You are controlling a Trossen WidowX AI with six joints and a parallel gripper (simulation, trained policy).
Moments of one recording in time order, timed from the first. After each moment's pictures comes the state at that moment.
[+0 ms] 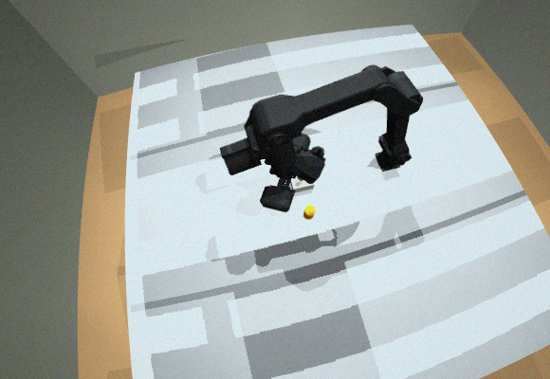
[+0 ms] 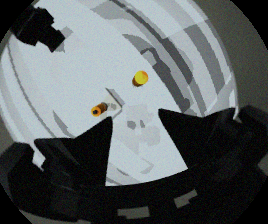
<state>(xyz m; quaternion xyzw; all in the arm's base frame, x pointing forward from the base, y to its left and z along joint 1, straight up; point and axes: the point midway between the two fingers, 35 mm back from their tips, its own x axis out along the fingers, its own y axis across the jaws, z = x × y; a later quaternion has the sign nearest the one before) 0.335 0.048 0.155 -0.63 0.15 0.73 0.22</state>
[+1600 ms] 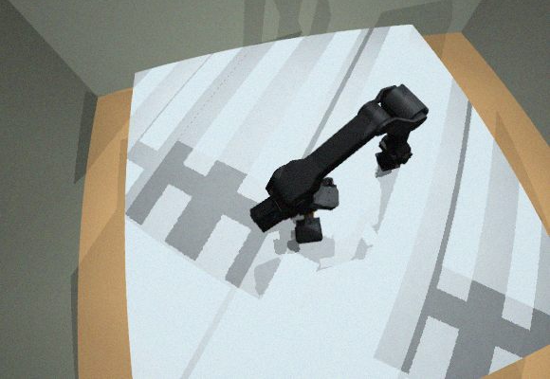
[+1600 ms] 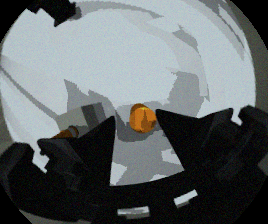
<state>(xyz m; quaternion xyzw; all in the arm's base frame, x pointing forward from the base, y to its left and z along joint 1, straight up) 0.303 0.104 0.070 -0.63 0.06 0.77 0.03</state>
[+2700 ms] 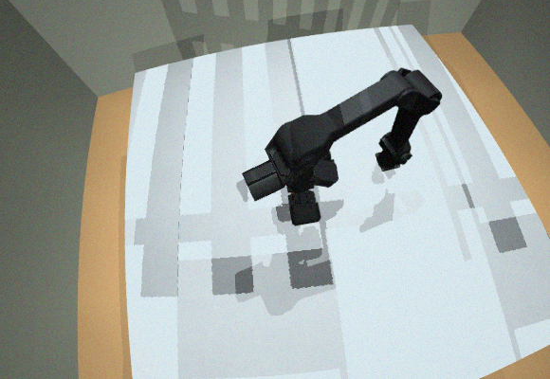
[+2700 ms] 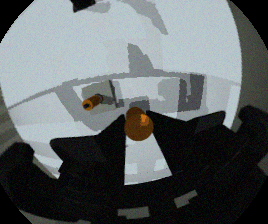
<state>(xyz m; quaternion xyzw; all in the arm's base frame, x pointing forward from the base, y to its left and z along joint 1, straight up) 0.319 0.071 0.140 -0.70 0.03 0.72 0.02</state>
